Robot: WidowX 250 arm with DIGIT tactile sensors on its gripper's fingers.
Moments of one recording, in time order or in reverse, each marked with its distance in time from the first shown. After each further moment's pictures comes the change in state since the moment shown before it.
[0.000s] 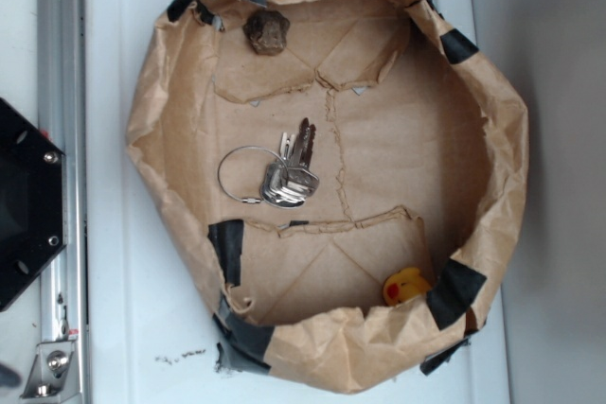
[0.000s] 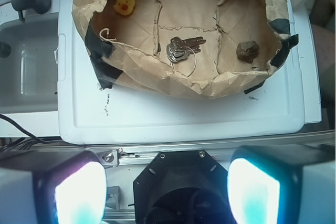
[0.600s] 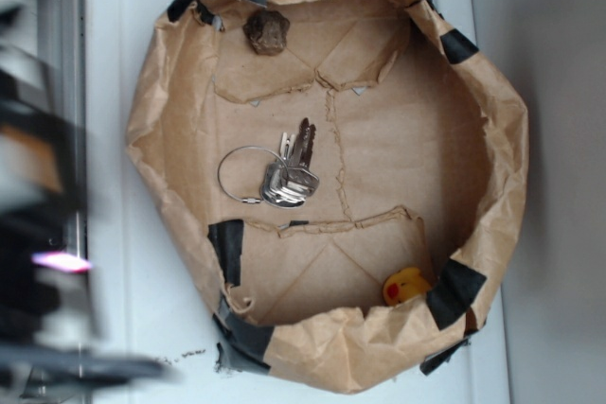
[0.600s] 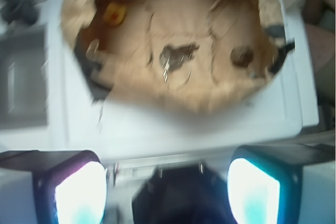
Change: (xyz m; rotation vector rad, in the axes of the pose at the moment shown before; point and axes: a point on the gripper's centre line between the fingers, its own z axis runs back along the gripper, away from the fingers) arm 0.045 -0.015 -0.035 0.069 0.014 0.053
